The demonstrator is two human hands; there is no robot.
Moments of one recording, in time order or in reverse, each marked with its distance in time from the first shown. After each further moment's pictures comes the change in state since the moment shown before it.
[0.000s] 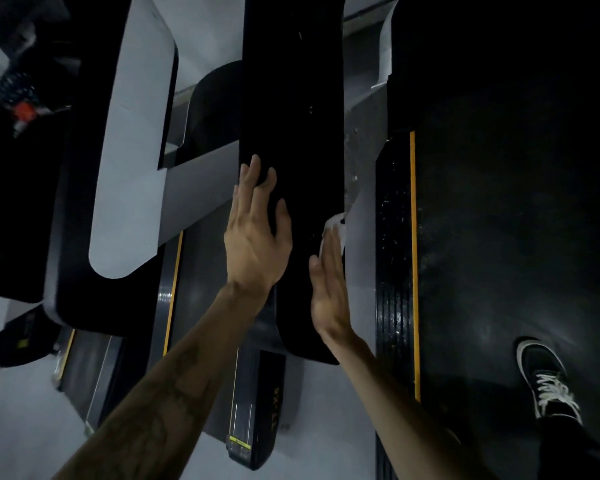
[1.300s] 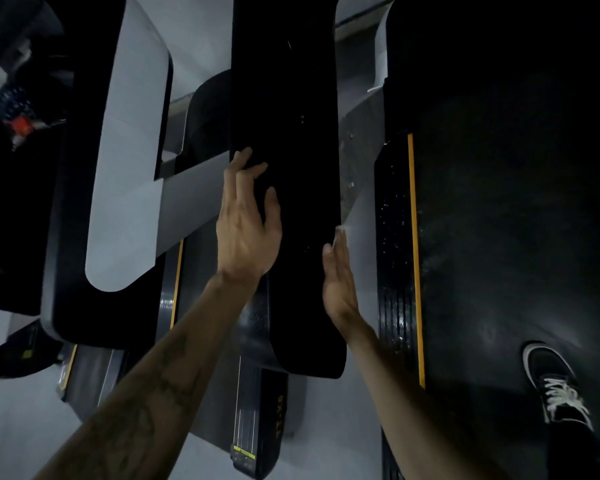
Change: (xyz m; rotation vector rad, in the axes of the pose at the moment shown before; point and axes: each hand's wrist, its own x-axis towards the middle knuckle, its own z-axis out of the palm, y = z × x) left_hand 0.035 0.004 0.001 -0.083 0.006 0.019; right_hand 0.040 0.017 -0.022 0.075 -0.040 0.191
